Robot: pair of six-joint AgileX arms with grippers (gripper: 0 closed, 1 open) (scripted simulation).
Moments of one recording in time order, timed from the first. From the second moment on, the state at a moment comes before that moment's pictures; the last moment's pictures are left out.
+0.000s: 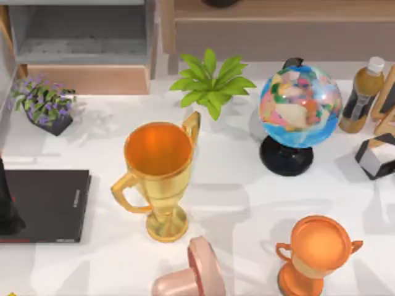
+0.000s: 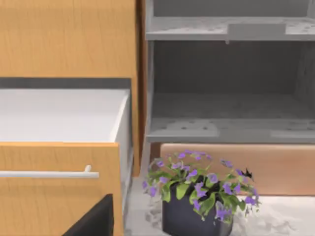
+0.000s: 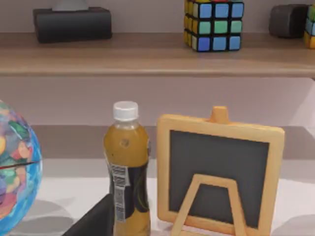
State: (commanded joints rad) left arm 0.00 0.00 0.00 0.00 0.00 0.00; right arm 0.00 0.00 0.00 0.00 0.00 0.00
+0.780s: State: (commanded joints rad) left arm 0.12 0.68 0.57 -0.41 -0.04 0.02; right arm 0.00 0.00 0.00 0.00 0.00 0.00
